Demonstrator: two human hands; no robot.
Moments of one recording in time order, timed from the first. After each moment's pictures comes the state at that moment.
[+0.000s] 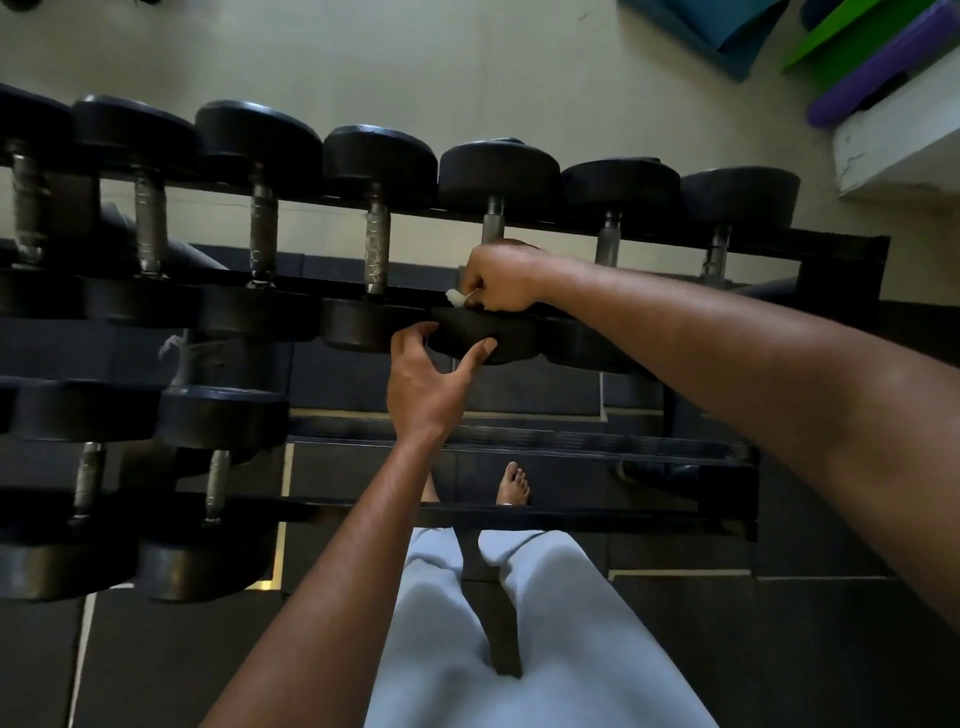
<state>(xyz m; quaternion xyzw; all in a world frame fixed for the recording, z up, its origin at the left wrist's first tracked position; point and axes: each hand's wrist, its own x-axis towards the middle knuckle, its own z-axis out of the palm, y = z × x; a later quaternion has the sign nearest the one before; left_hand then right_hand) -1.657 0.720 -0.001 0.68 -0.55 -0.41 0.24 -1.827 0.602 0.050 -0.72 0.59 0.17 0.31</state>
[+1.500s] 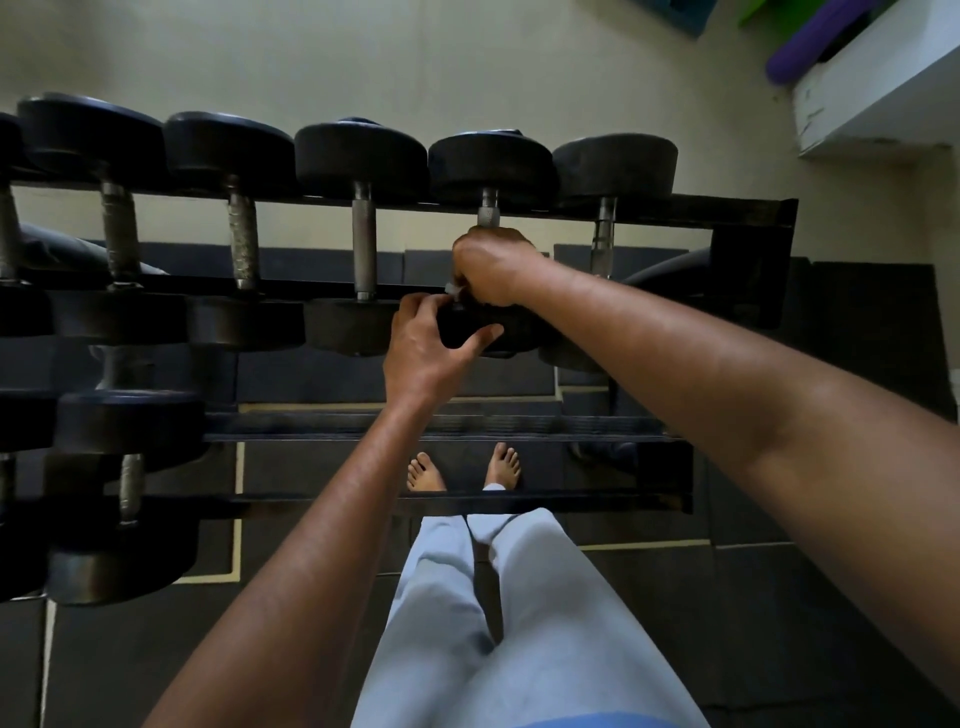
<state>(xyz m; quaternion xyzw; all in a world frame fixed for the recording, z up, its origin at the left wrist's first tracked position) -1.807 0.738 0.001 0.61 -0.67 -0.39 0.16 -1.966 0.657 0.032 -0.74 0.63 0.13 0.19</state>
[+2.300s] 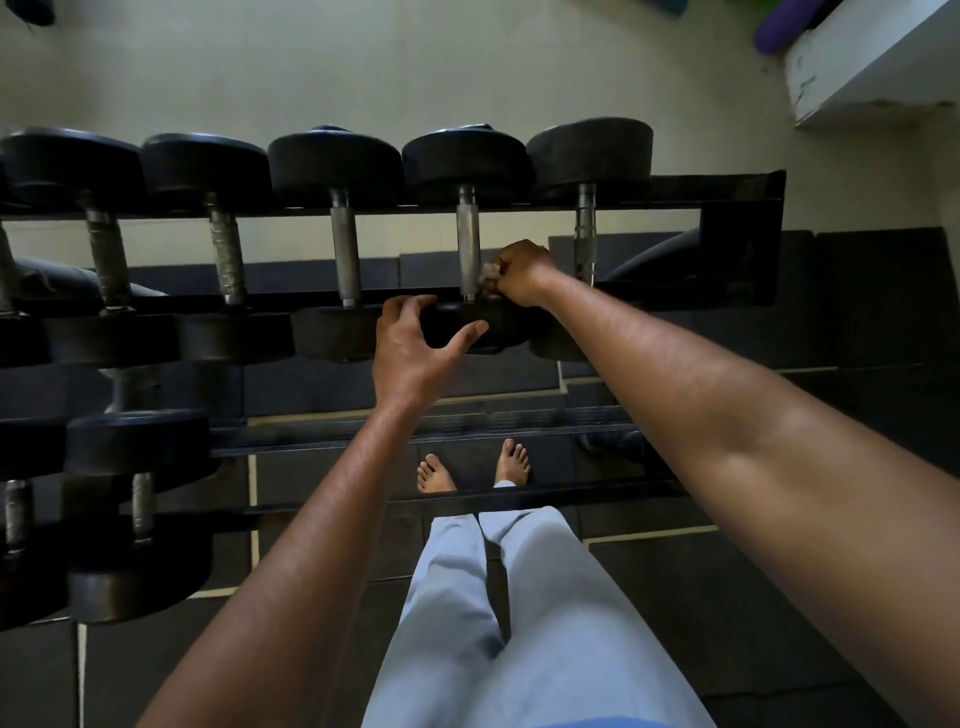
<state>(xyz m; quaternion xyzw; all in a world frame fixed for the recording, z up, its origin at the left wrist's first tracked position) -1.810 0.740 0.002 0.61 -0.66 -0.39 0.17 -2.024 0.685 -0.019 -0.41 0.79 -0.08 0.45</state>
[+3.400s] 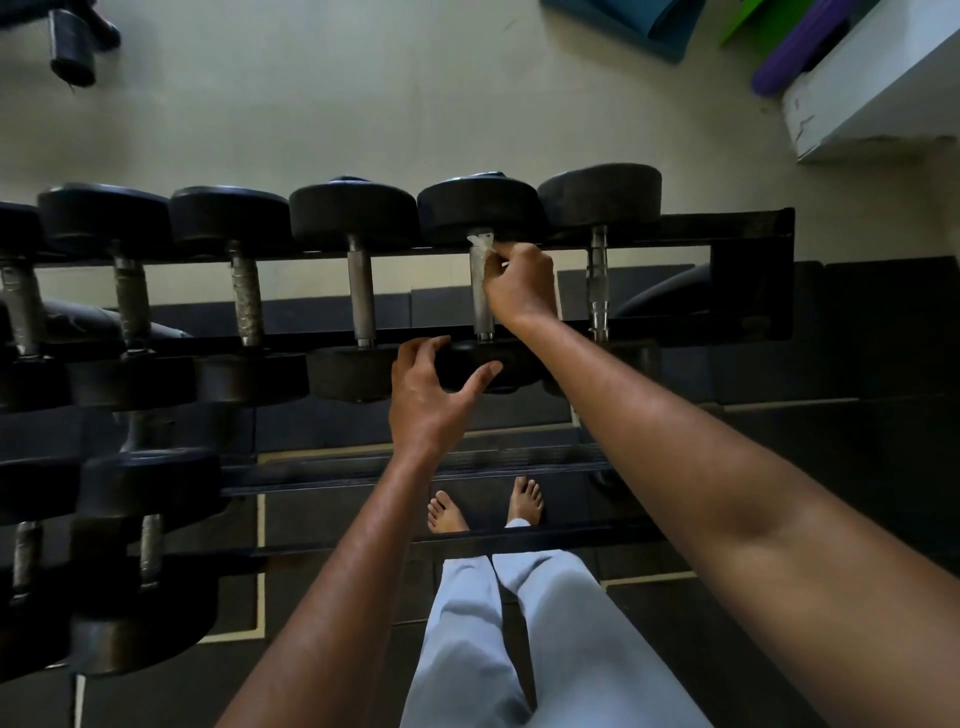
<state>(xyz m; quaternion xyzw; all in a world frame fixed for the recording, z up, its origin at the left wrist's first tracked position) -1.812 0.746 0.001 0.62 -0.65 -0.40 0.18 -1.989 0.665 0.003 -0.41 0.83 -0.30 0.24</state>
